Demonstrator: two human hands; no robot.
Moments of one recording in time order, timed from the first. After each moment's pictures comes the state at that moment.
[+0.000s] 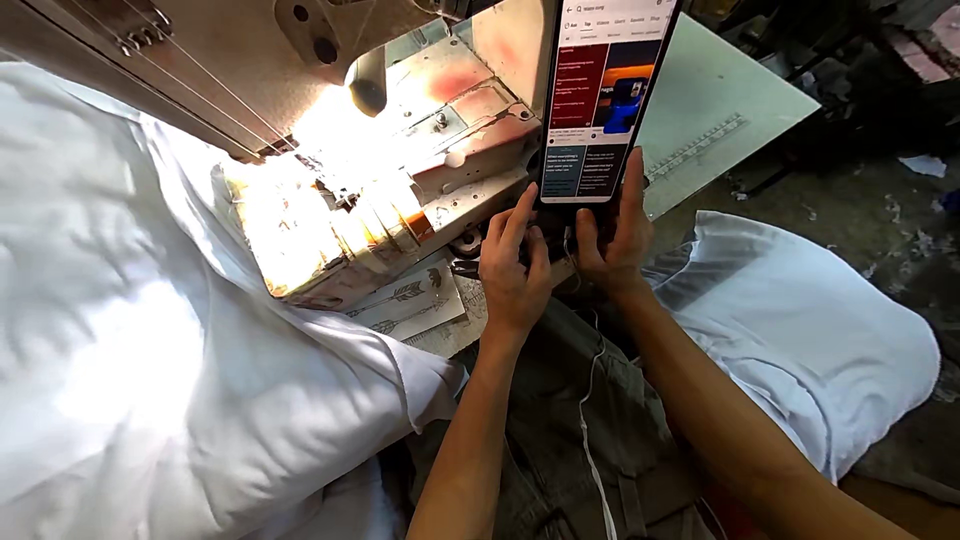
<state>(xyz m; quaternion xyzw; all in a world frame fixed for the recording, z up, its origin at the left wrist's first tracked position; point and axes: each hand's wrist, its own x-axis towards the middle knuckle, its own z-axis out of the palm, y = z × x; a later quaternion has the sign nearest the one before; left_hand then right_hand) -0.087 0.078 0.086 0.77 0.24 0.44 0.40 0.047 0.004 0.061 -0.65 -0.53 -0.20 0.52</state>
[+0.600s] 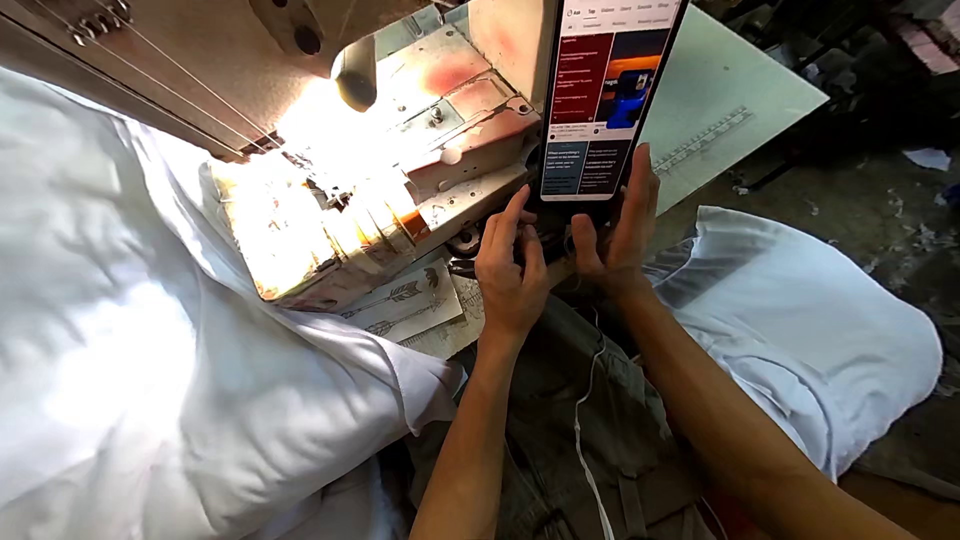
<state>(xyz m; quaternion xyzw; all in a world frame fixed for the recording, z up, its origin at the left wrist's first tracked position) -0.090 0.076 0.090 0.76 0.24 0.43 0.43 0.047 0.000 0.061 -0.66 -0.53 -0.23 0.49</state>
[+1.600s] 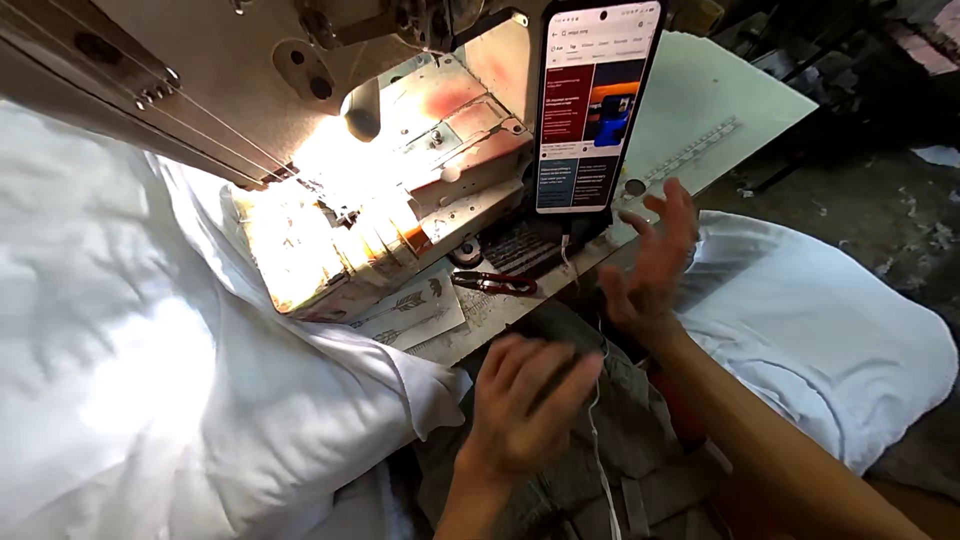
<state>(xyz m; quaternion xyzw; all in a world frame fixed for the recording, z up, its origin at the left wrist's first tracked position) -0.181 0.017 0.085 0.86 0.08 0.45 0.22 0.045 -0.044 0.055 -0.64 -0.53 -0.15 0.54</state>
